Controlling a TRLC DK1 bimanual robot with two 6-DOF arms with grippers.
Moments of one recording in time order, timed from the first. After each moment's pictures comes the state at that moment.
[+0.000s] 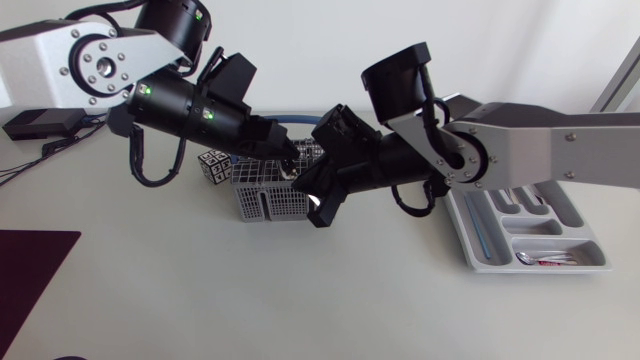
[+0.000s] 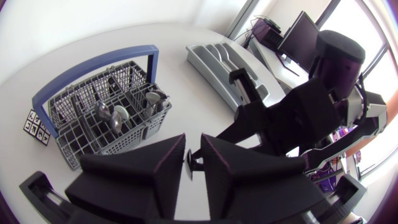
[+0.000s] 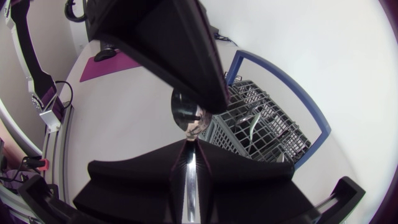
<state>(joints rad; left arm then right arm) -0.45 1.55 1.31 -0.57 0.49 -0.03 0.65 1.59 1.08 -0.15 -0.38 -0.35</state>
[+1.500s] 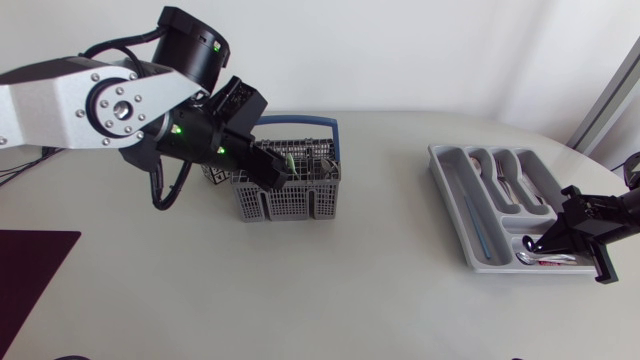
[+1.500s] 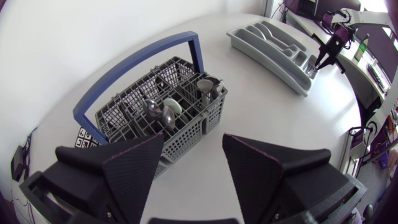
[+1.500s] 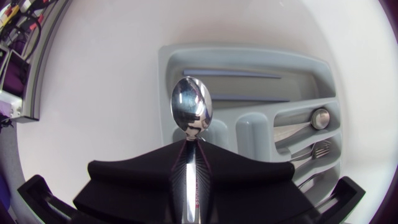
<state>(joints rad) -0.52 1.52 1.18 -0.46 0.07 0.19 -0.60 1.81 1.12 -0.91 -0.41 -2.04</state>
